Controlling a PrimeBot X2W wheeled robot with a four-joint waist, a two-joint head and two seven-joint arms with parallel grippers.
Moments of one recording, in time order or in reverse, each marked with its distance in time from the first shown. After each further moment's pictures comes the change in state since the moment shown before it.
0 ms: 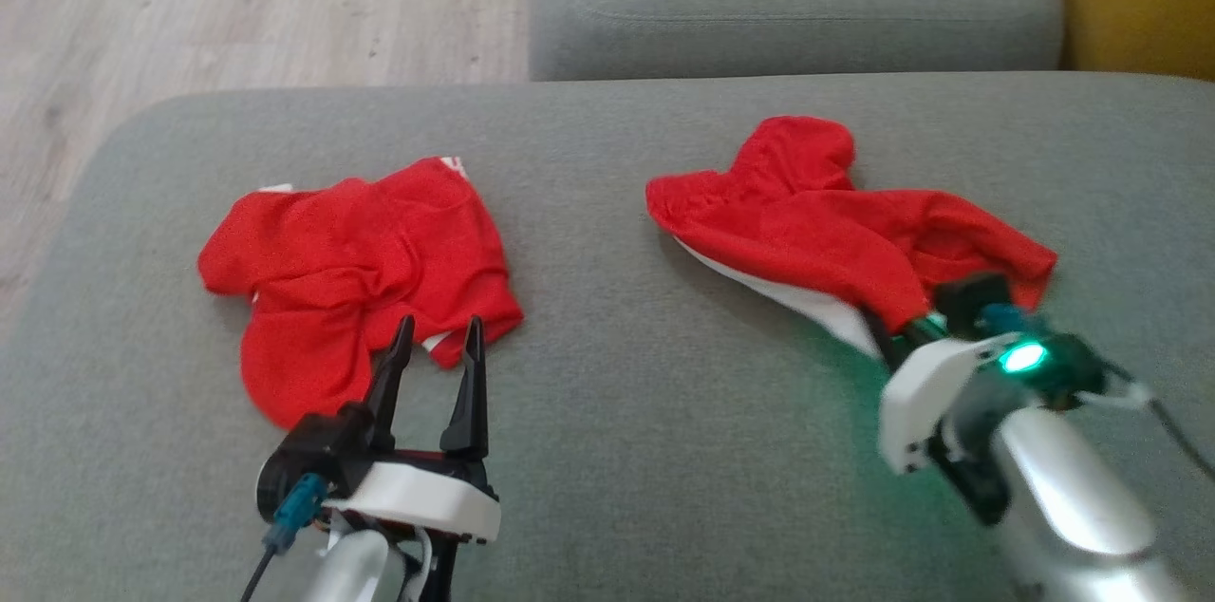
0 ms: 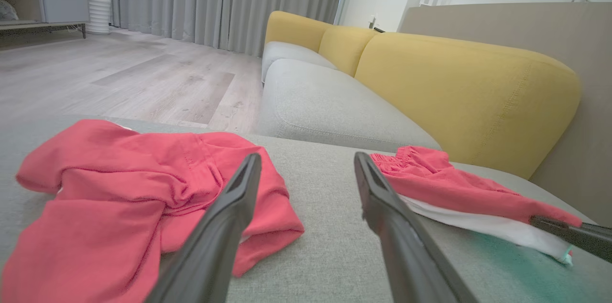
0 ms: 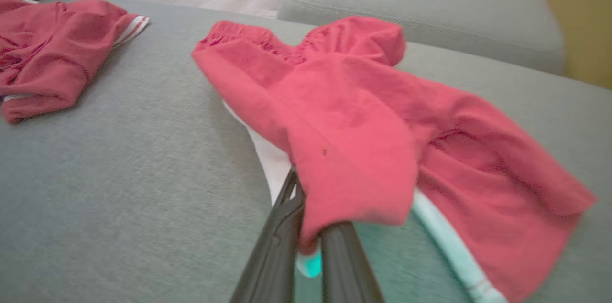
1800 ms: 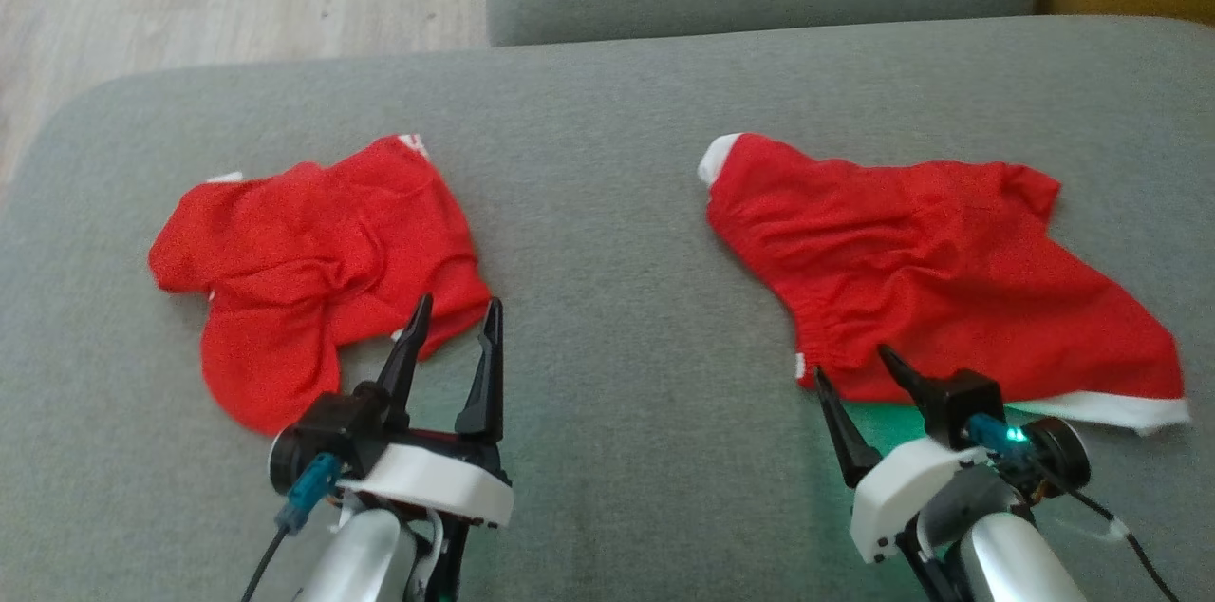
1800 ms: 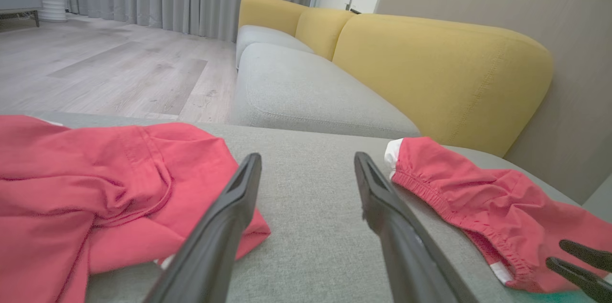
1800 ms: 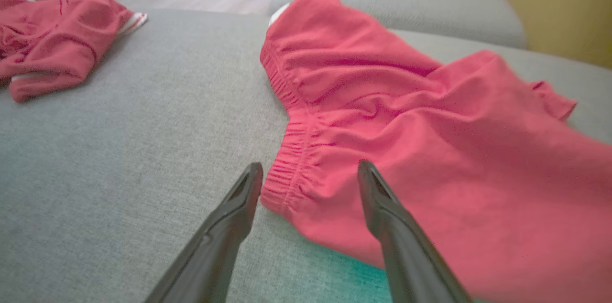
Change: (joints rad) left arm -0.035 -0.008 -0.014 0.007 0.022 -0.021 0.000; right arm 0.284 0.141 -0.186 -0.291 -0.251 0.000 -0.092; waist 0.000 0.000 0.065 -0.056
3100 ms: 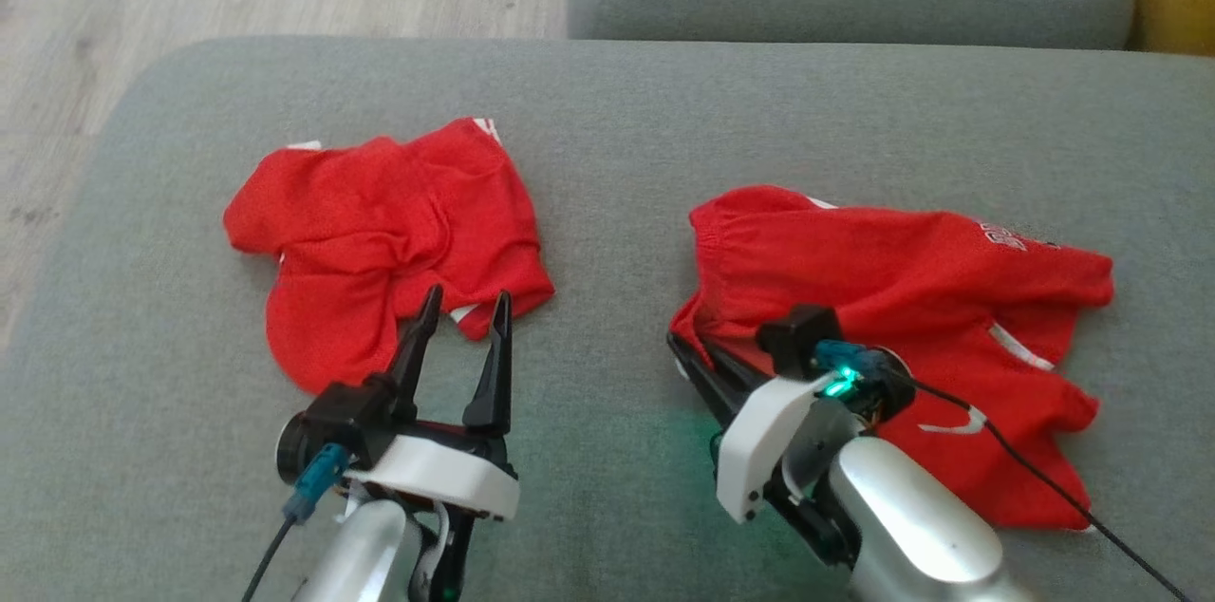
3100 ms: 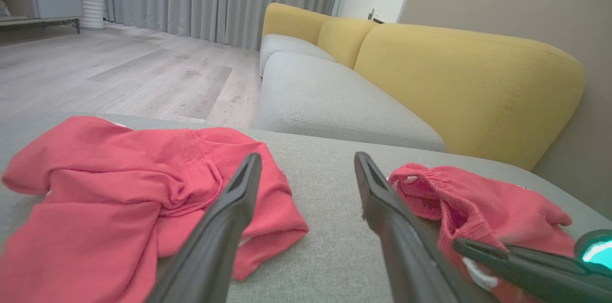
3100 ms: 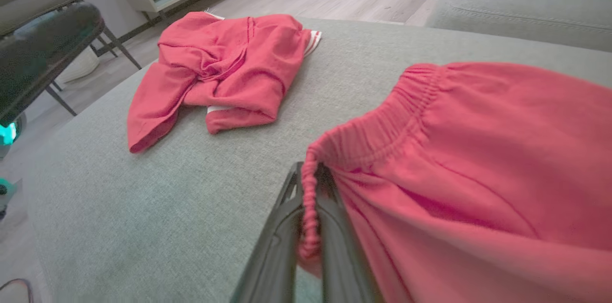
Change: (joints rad) left arm -0.025 -0.002 -0.019 0.015 -0.002 -0.006 0.000; right arm -0.279 -0.011 0.425 0.209 0.370 0.000 0.027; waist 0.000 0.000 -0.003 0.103
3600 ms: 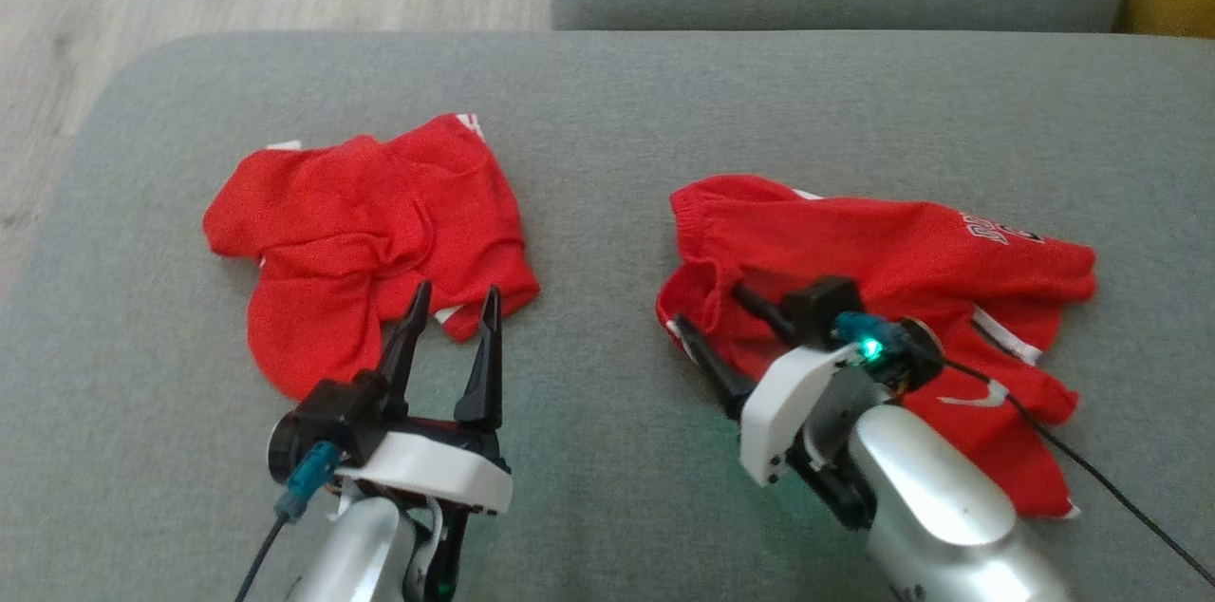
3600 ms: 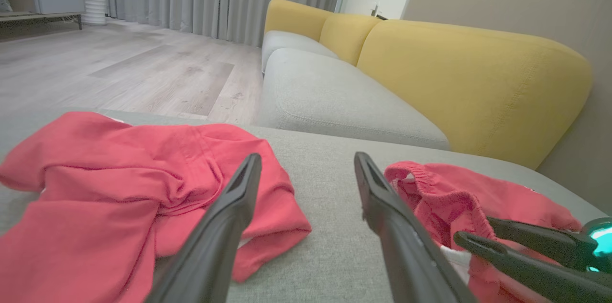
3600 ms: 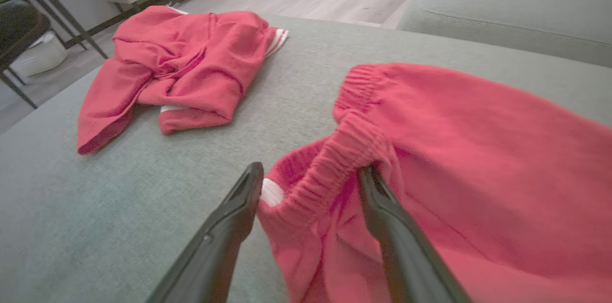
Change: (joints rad) left arm 0.000 0.000 0.014 -0.004 0.000 0.009 0.000; right arm -0.079 -0.005 0.004 0.109 -0.028 0.000 -0.032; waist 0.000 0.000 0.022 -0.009
